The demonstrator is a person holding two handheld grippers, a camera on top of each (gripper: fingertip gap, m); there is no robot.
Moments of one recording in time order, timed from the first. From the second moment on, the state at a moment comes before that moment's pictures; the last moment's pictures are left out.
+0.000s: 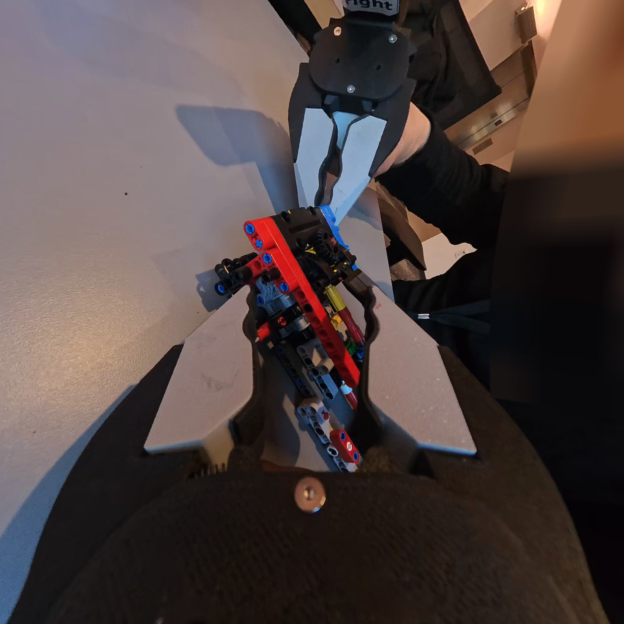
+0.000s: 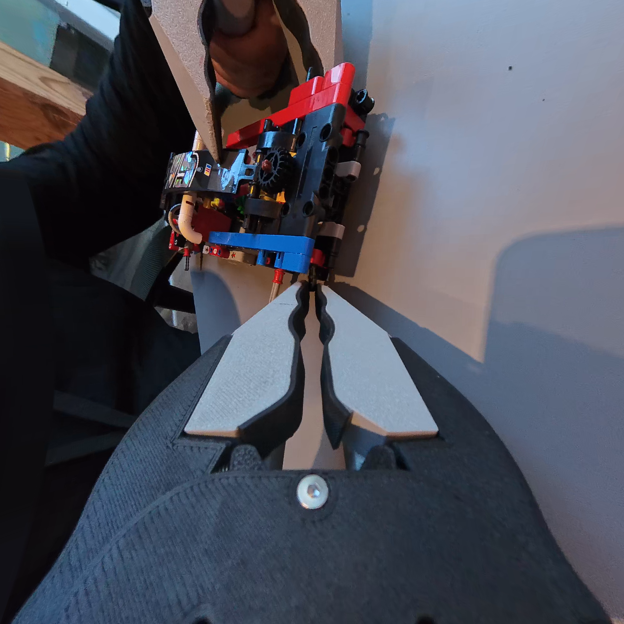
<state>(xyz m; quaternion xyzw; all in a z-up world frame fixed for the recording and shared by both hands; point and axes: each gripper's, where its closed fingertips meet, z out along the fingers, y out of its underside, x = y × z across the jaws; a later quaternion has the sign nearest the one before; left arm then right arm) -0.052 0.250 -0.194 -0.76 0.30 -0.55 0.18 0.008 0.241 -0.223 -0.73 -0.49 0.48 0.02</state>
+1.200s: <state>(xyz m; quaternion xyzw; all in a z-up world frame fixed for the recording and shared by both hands) -0.051 0.251 -0.194 -0.76 0.30 -0.55 0.18 0.007 0.239 -0.223 -0.73 -0.48 0.48 0.04</state>
